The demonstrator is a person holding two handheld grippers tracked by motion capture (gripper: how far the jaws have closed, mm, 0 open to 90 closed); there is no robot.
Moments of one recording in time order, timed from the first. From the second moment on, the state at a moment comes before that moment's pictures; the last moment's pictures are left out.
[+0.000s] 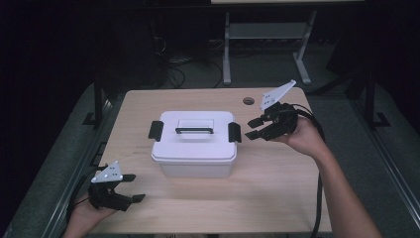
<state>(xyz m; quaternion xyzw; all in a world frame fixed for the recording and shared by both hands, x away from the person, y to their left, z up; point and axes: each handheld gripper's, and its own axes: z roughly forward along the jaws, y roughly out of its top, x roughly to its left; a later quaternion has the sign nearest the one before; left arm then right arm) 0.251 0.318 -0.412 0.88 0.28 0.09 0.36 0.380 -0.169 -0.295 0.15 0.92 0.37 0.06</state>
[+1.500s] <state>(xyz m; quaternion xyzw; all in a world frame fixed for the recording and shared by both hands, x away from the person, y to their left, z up) 0.251 0.317 -0.411 0.88 0.28 0.10 0.36 0.357 -0.214 -0.348 0.19 0.91 0.37 0.04</state>
